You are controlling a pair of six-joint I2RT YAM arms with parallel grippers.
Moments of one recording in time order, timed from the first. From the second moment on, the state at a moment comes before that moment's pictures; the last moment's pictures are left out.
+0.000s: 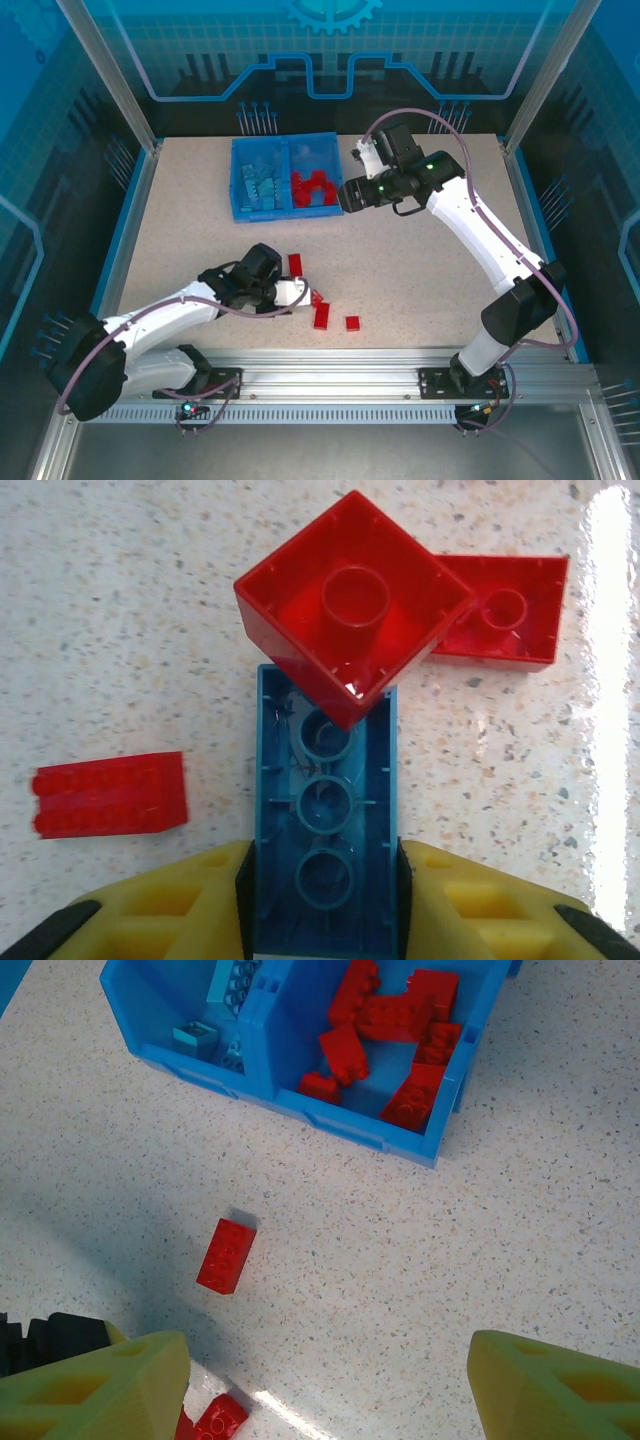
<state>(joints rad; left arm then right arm) -0.66 1.16 0.63 -0.48 0.19 0.84 0.52 1.63 1.73 -1.02 -0.16 0.17</state>
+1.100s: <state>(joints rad) -0.54 1.25 0.86 -0.64 0.14 0.22 0.52 1.60 1.68 -1.01 -0.16 0.18</state>
